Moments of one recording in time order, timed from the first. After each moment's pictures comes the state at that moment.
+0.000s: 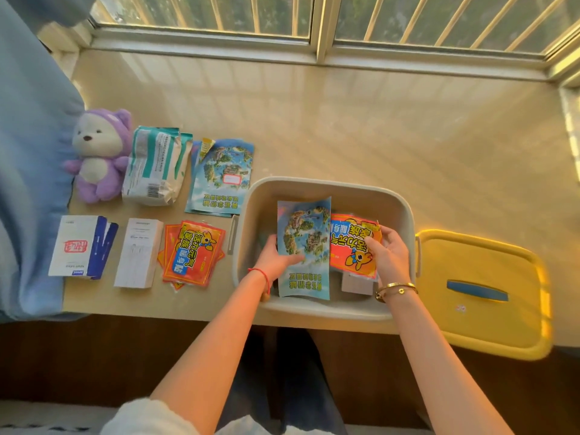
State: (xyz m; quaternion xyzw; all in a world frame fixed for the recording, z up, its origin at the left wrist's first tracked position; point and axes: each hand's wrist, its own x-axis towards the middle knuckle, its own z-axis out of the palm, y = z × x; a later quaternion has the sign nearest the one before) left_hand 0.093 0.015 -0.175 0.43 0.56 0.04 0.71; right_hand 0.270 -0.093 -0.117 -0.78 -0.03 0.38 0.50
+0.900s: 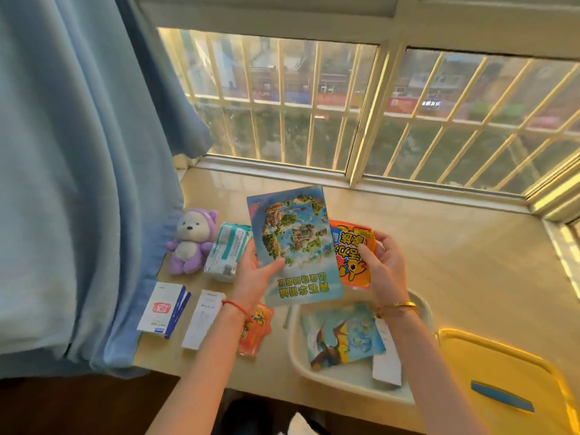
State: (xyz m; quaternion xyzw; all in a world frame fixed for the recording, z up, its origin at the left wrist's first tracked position) left_hand 0.006 0.109 0.041 0.47 0.46 0.35 0.67; right_hand 0.205 0.017 0.082 -0.67 -0.23 0.36 0.61
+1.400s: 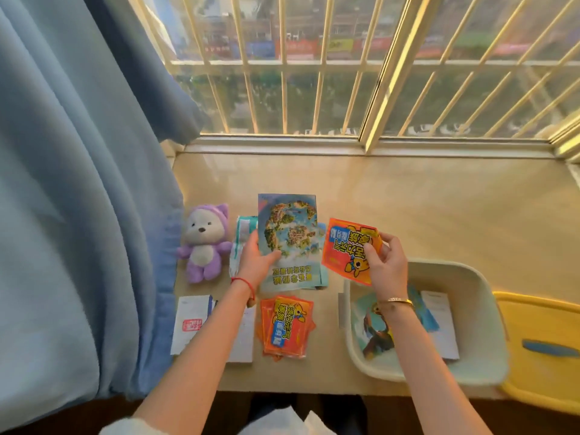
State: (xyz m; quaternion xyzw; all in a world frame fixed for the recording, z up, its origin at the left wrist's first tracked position) left_hand -0.061 0.247 -0.042 0.54 0.52 0.20 0.63; right_hand 0.117 0.101 0.009 -0.79 -0.15 0.25 0.54
